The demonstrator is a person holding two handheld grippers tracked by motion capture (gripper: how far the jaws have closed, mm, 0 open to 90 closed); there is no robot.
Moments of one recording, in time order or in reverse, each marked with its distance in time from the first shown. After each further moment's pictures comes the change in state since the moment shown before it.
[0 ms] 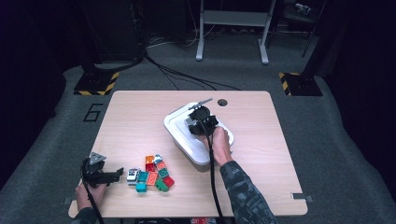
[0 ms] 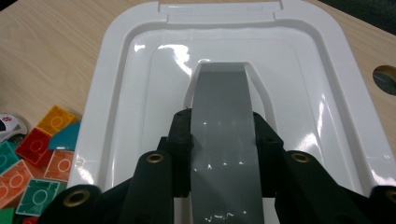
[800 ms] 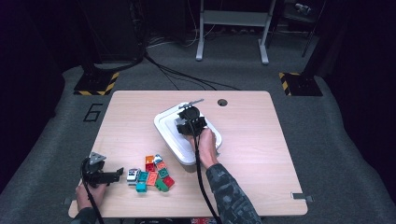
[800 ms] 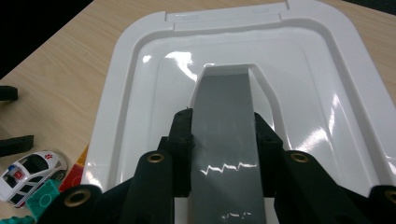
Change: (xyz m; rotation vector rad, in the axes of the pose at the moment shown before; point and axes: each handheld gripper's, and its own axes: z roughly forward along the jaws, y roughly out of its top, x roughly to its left) left arm 0.000 0.000 0.001 -0.007 0.005 -0.002; right arm 0.025 0.012 0.016 -0.032 0.045 0.094
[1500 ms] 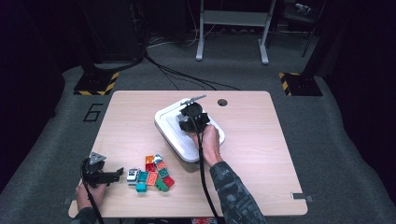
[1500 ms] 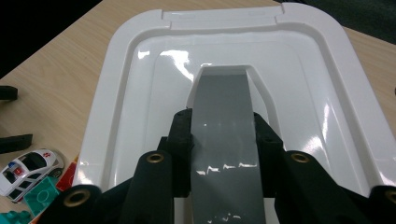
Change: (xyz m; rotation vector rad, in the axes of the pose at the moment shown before) left arm 0.000 0.000 0.000 -0.005 0.000 0.000; right arm -0.003 0.008 -0.019 -0.032 -0.019 -0.023
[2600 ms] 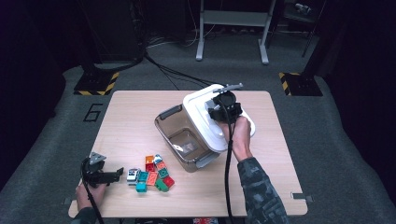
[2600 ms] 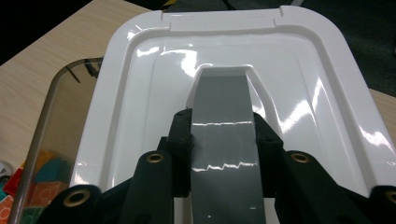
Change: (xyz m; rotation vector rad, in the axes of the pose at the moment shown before) left arm 0.000 0.000 0.000 0.000 -0.001 0.001; right arm -0.065 -0.003 -0.076 -0.081 -0.144 0.052
